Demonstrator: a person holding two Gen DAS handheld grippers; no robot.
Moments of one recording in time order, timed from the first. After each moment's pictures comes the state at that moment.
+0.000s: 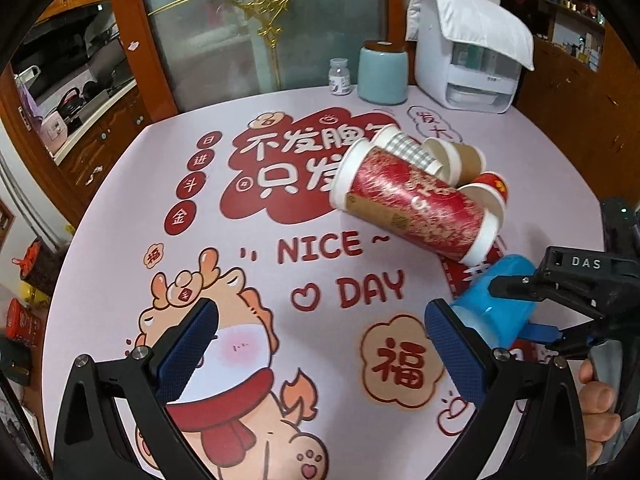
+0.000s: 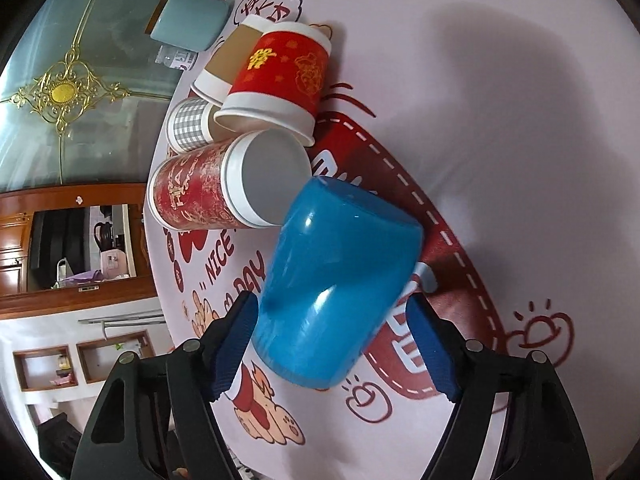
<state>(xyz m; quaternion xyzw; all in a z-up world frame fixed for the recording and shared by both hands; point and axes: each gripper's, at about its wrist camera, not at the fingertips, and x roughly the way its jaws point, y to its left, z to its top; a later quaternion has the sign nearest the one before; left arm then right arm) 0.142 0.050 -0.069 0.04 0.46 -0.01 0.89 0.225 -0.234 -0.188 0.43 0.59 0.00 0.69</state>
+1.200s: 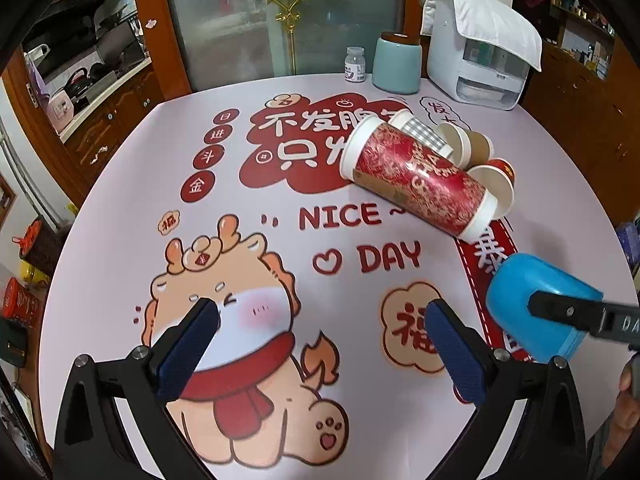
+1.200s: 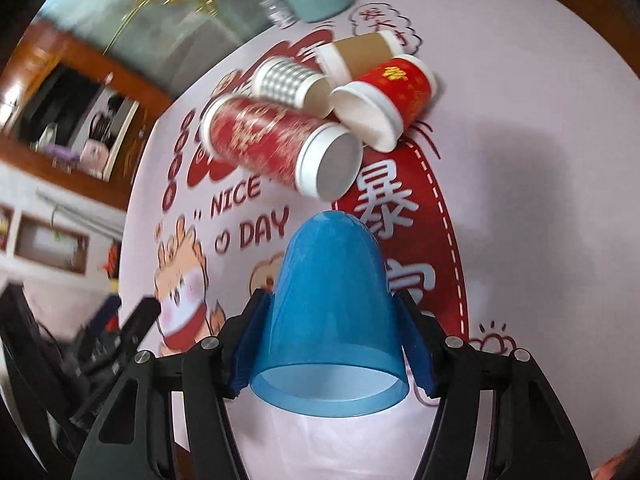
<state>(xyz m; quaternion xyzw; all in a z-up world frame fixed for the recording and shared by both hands) 0.111 0.074 -0.074 0.02 0.47 -0.01 0.88 0.191 -0.182 -0.112 0.20 0.59 0.08 0.78</state>
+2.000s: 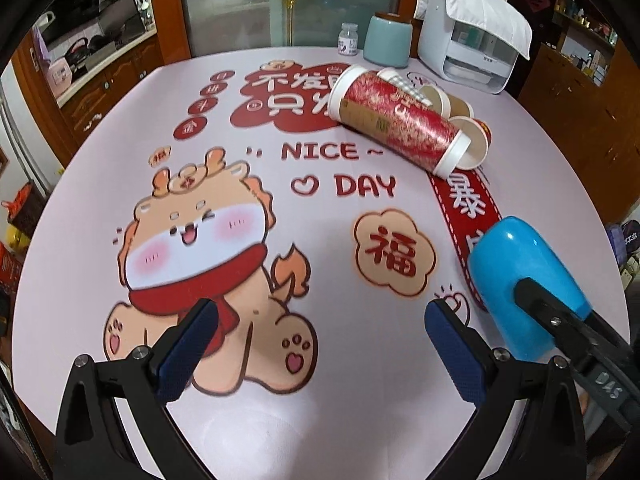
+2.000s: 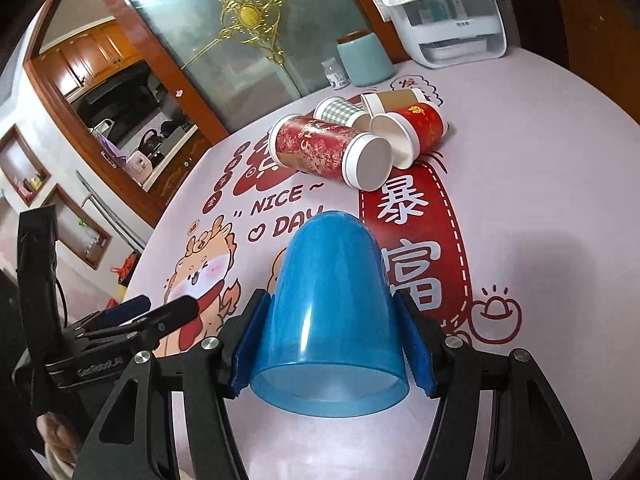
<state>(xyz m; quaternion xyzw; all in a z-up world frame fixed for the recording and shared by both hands) 0.051 0.067 -0.102 -0.02 0.49 -0.02 0.87 0.071 -0.172 -0.120 0.17 0.43 0.12 0.88</state>
